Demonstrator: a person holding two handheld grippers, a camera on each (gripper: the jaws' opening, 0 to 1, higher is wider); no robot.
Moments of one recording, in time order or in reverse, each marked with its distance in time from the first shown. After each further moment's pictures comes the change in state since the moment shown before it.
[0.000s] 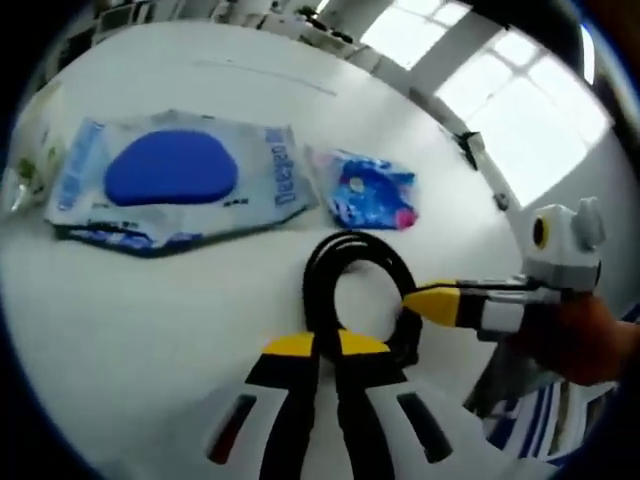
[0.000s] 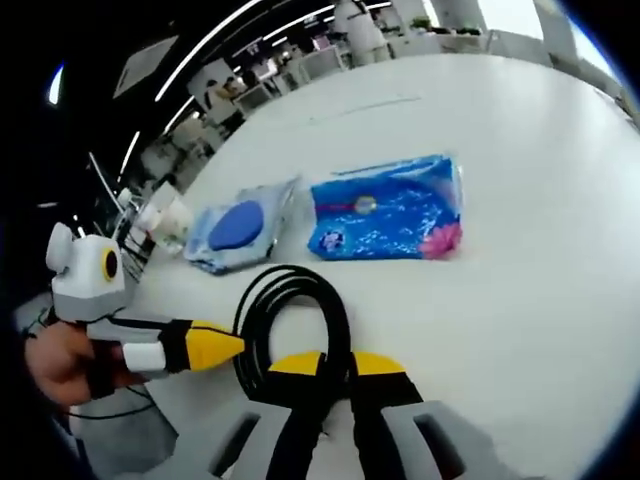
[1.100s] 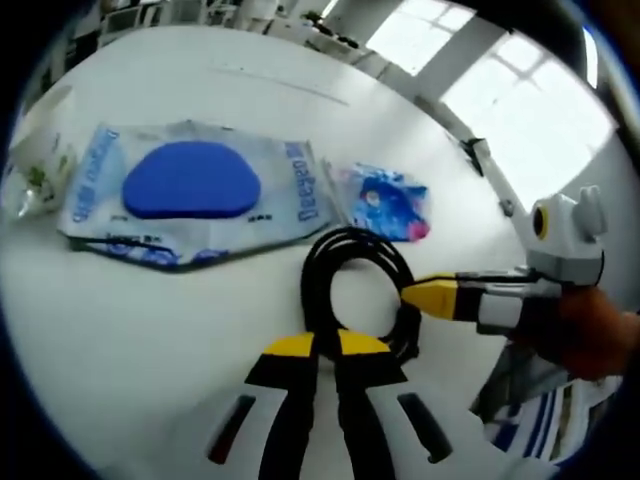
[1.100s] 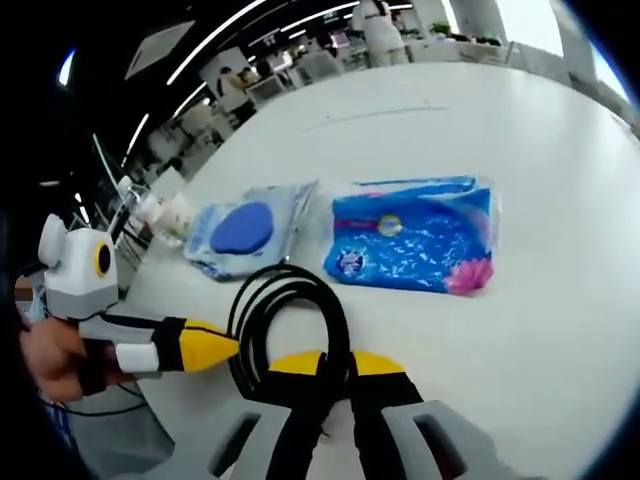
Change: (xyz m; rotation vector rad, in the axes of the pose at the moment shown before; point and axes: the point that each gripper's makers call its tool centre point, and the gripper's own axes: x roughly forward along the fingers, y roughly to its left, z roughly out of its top) left arm -0.003 0.014 0.007 -0.013 -0.016 0.027; right arm 0.018 0.007 0.013 -0.072 0.016 -0.008
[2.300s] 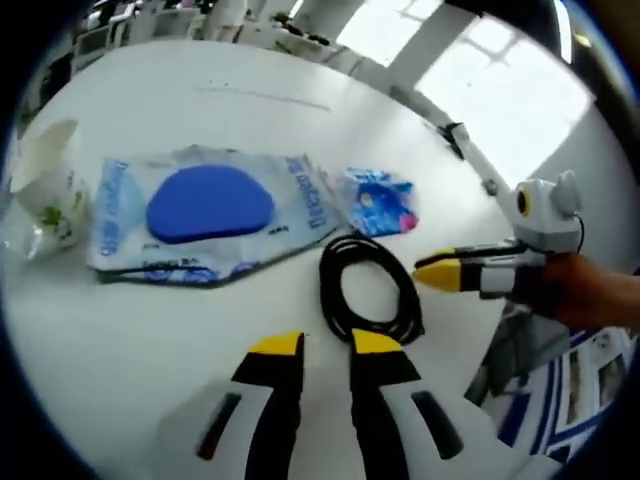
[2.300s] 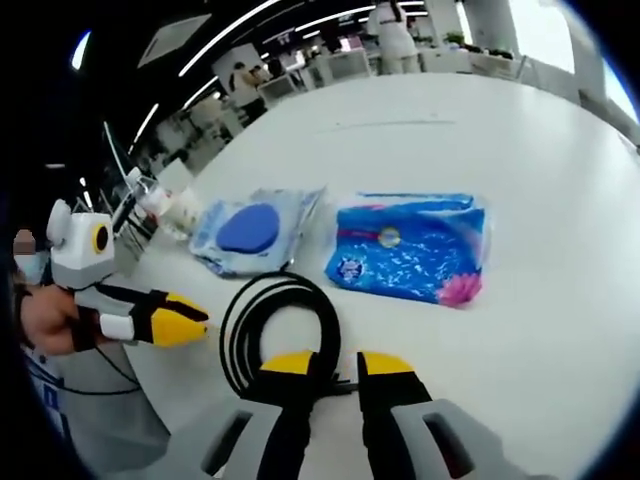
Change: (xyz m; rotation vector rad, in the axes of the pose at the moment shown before) left arm -0.035 0.021 0.007 0.125 0.009 -0.055; right arm -0.011 -0.002 0.015 -0.077 -0.012 0.000
